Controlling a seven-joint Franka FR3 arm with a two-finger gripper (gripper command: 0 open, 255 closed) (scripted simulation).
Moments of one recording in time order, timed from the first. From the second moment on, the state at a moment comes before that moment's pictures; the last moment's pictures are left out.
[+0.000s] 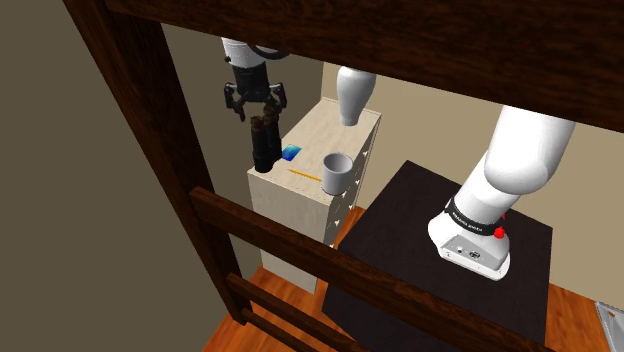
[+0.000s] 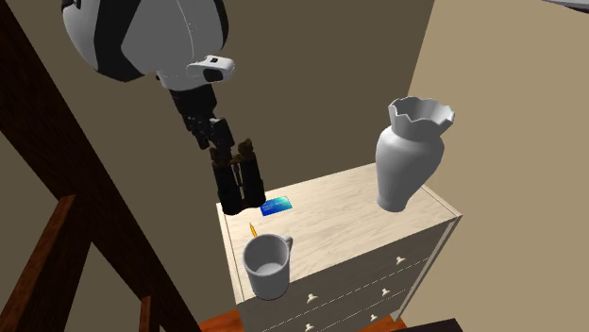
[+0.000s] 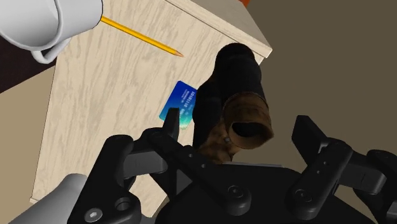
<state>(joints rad) -0.07 0.27 0.52 -1.78 -0.26 1.97 1.46</state>
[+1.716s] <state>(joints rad) -0.08 0.28 0.53 -1.69 -0.22 1.86 1.42</state>
